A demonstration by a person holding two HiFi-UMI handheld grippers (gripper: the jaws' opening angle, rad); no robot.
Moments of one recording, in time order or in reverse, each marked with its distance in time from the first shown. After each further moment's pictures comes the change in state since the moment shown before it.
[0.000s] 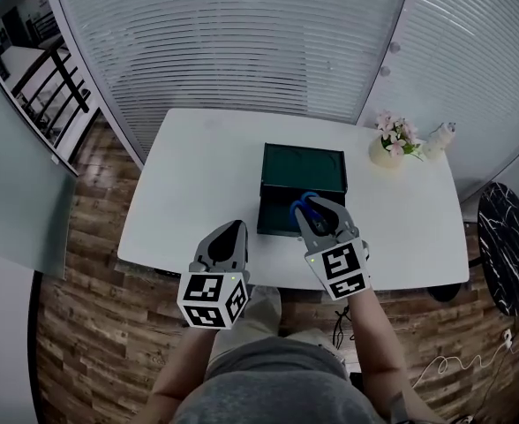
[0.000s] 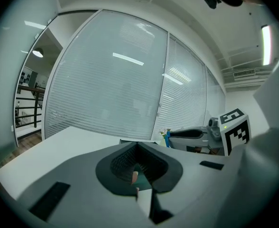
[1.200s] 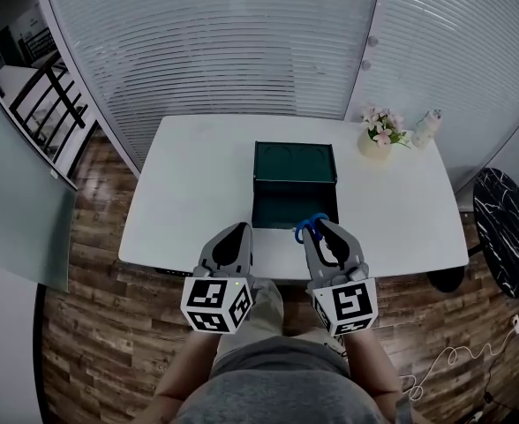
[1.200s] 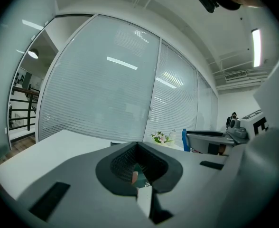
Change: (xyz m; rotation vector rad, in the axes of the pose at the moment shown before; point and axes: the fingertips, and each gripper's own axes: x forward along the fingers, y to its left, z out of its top) left arm -0.029 -0.041 -0.002 0.029 -0.050 -0.071; right arm -0.104 0.025 0.016 0.199 -0.175 -0.181
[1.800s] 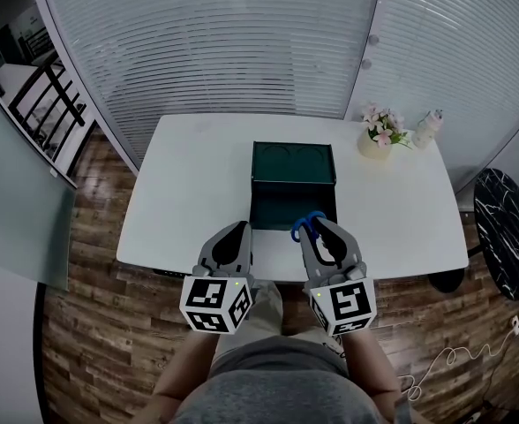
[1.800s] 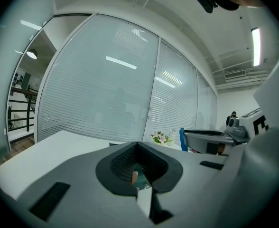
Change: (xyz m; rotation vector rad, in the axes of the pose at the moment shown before) left arm 0.012 -0.005 0.005 0.009 0.005 -0.004; right arm 0.010 -0.006 0.005 0.018 -0.007 0.016
